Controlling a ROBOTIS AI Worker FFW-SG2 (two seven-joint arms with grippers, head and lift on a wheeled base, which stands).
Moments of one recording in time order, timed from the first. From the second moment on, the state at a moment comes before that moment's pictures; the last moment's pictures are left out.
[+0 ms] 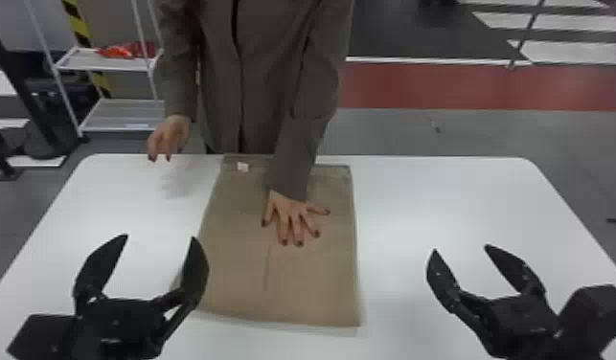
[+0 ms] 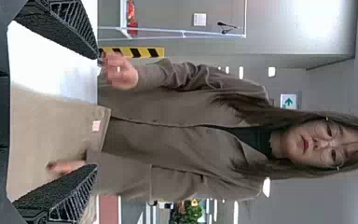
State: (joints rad) left arm 0.61 0.08 -0.05 -2.09 0.02 -0.15 0.04; right arm 0.58 -0.11 -0.10 -2.11 -0.20 0.10 0.19
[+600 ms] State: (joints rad) left arm 0.61 0.08 -0.05 -2.08 0.02 -0.15 0.05; right arm 0.58 -0.12 -0.10 -2.10 -0.22 0.09 0.19
